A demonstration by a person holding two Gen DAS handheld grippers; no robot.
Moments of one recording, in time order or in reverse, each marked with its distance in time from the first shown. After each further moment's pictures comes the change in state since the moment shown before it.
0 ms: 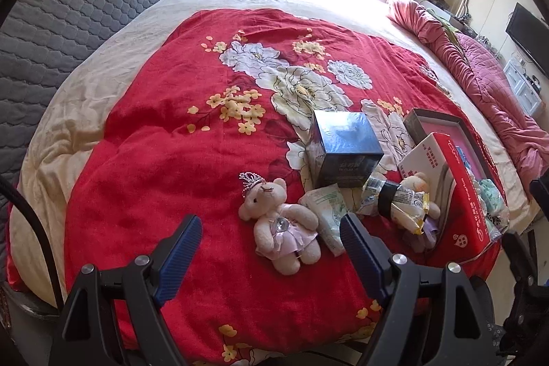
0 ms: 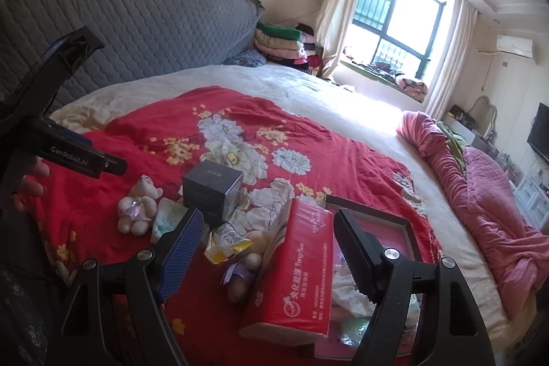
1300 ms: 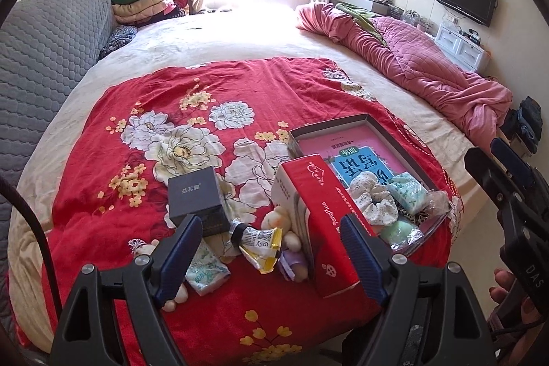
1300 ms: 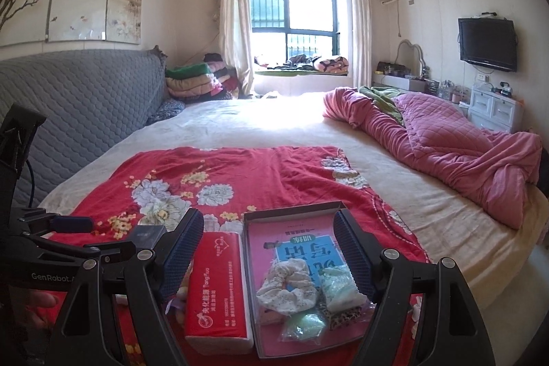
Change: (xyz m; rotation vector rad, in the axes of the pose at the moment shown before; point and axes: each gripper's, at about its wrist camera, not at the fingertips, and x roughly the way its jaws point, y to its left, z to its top) left arm -0.051 -0.166 0.017 0.273 -0.119 -0.128; right arm -0.062 -0.128 -0.011 0.460 -0.113 -0.200
